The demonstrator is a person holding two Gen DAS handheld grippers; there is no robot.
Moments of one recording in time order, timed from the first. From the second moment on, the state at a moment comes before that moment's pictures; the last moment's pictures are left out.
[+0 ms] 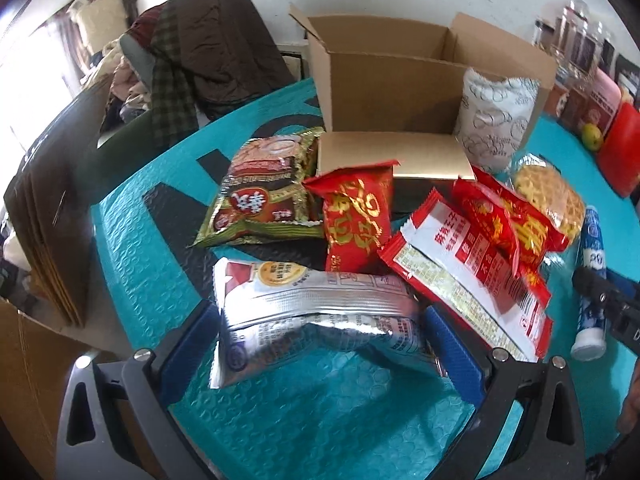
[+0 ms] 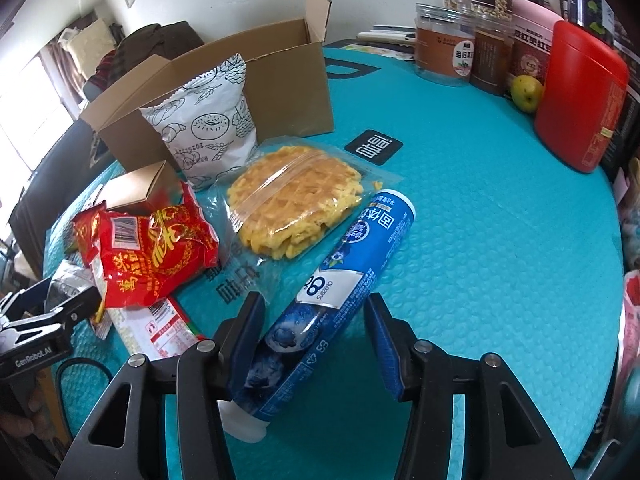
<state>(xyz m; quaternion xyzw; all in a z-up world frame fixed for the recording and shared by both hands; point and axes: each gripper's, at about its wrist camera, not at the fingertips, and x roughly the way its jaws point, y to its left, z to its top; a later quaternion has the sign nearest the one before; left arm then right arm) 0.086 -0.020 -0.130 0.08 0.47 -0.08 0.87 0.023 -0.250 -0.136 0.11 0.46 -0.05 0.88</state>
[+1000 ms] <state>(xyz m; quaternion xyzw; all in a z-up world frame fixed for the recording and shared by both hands) 0.031 -0.031 -0.124 0.08 0.48 -0.13 0.86 0.006 -0.248 -0.136 0.07 0.47 -0.02 0.88</state>
